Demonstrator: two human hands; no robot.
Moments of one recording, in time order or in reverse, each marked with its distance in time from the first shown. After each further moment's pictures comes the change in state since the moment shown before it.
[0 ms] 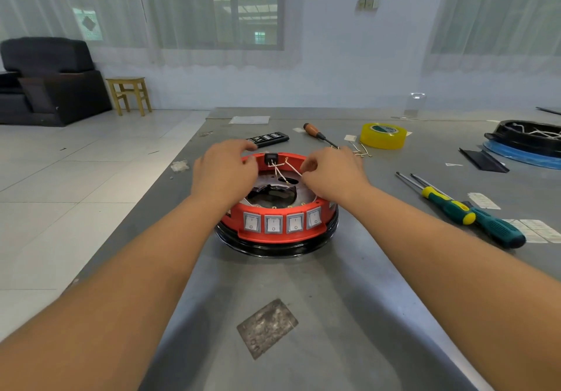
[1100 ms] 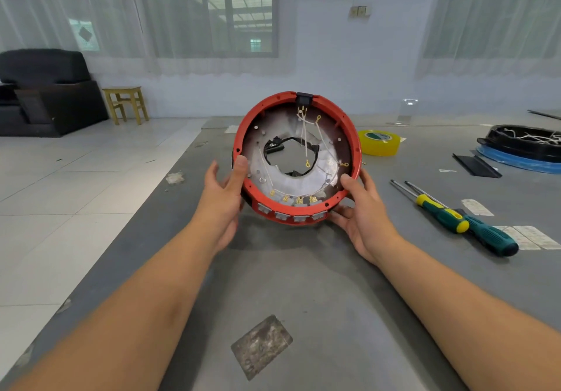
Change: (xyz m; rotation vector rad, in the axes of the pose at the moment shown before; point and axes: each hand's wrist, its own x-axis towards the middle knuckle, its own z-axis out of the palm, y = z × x) left_hand -0.028 0.009 0.016 -1.297 -0.115 -0.450; right_hand -0.036 0.060 0.035 1.717 0.035 0.299
